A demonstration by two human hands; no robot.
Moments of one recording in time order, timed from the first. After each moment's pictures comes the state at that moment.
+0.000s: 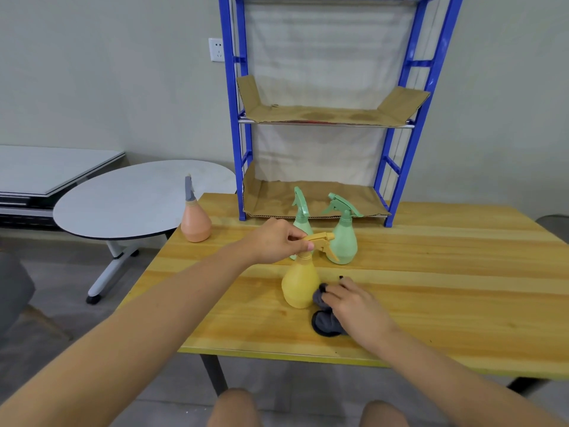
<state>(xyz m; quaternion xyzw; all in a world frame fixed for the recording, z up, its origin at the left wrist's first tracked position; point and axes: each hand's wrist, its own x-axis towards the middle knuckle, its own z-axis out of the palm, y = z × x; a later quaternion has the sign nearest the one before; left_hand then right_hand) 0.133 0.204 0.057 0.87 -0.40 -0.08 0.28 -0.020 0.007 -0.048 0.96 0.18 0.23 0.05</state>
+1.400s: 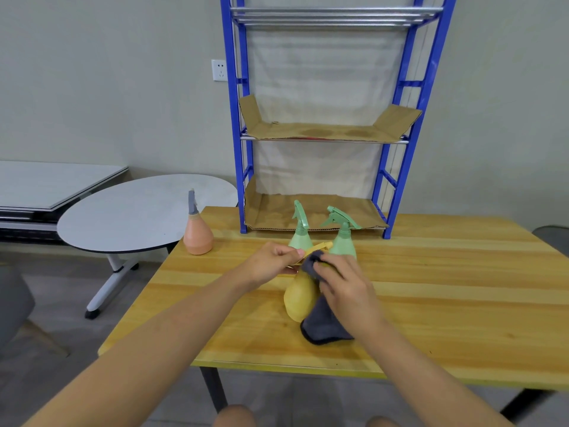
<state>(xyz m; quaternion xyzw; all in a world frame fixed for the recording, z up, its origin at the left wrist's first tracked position) 0.111 0.210 0.037 0.73 -0.28 -0.22 0.58 -0.009 0.039 0.004 0.88 0.12 0.44 -0.10</state>
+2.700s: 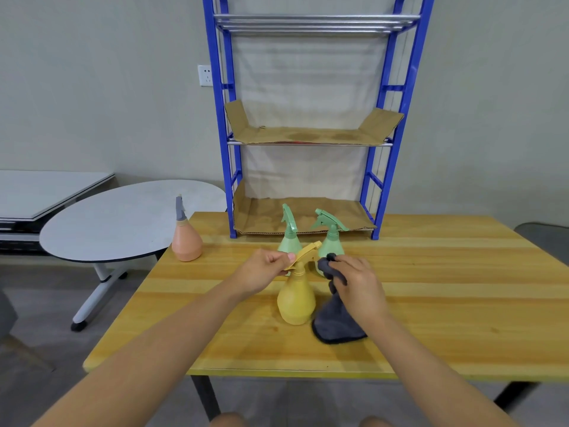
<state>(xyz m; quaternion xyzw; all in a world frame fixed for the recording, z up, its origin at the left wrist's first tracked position) 0.108 0.204 0.029 0.77 -0.28 -0.17 0.55 -0.007 -0.002 0.000 0.92 -0.01 0.36 -0.16</state>
